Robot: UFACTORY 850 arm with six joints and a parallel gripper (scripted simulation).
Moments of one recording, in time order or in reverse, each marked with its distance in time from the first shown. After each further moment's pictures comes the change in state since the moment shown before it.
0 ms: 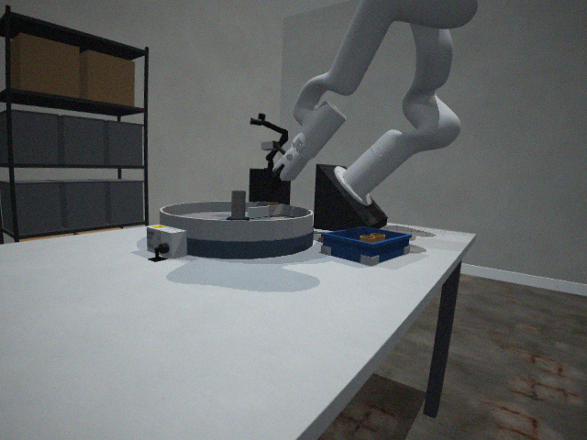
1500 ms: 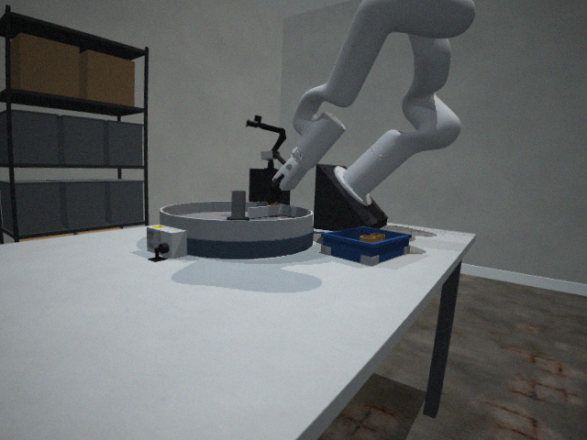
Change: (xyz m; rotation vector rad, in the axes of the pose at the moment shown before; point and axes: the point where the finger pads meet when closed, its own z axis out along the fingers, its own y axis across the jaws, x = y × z) arm -0.019 0.000 0.023 0.000 0.000 0.000
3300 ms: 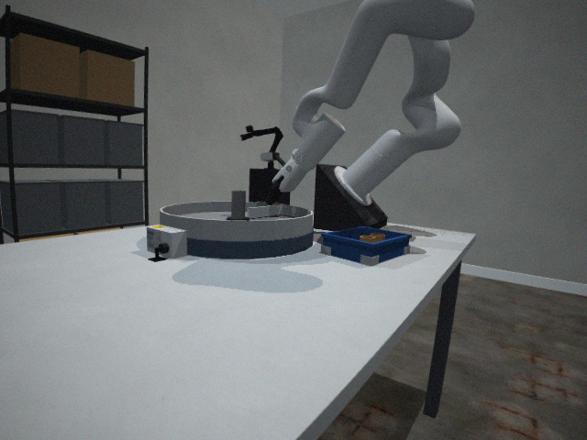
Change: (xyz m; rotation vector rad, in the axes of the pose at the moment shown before) arm -0.003 -0.001 0.004 0.002 0.001 0.000
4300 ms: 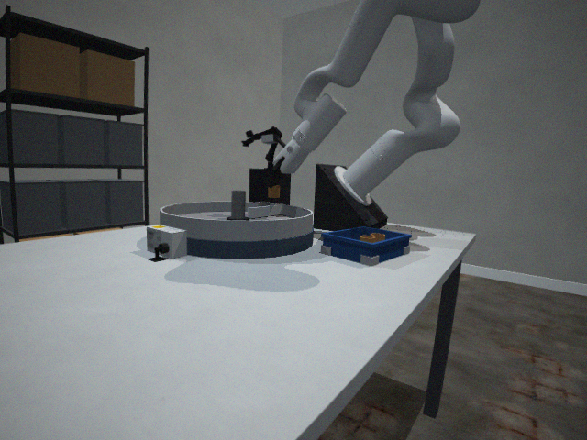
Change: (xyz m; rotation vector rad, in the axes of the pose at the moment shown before) arm 0.036 0.001 -0.043 -0.003 0.001 0.000
